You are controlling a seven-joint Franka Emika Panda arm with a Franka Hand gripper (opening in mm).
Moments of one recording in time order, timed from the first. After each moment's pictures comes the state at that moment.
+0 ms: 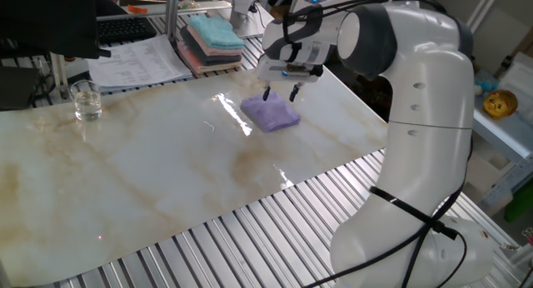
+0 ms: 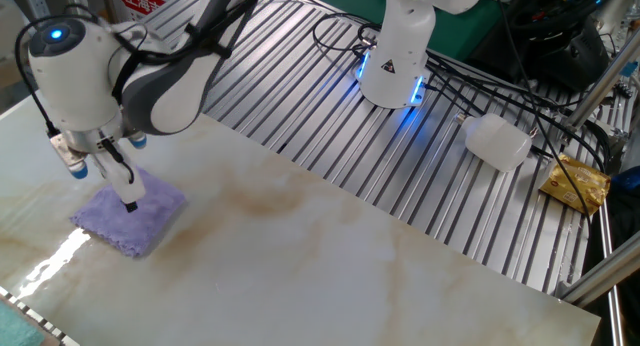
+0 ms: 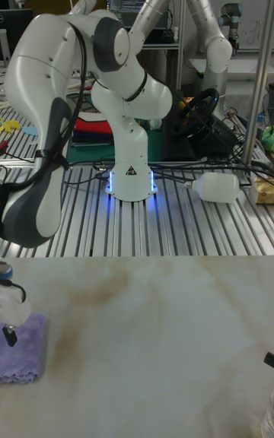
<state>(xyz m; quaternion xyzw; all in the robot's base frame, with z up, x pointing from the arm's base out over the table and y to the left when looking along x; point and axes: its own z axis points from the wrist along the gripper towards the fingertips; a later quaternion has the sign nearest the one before) 0.626 -0.275 0.100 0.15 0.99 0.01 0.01</state>
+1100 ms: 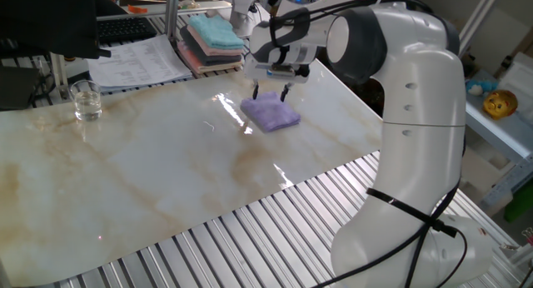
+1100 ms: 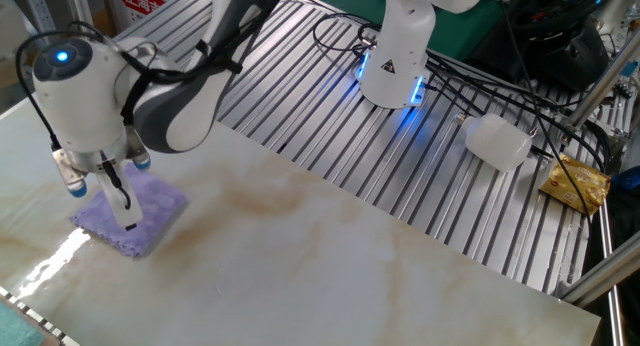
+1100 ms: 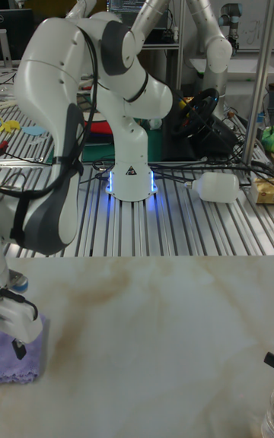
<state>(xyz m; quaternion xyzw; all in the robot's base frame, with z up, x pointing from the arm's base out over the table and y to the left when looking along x) 0.643 -0.250 0.092 0.21 0.98 -0.01 0.01</state>
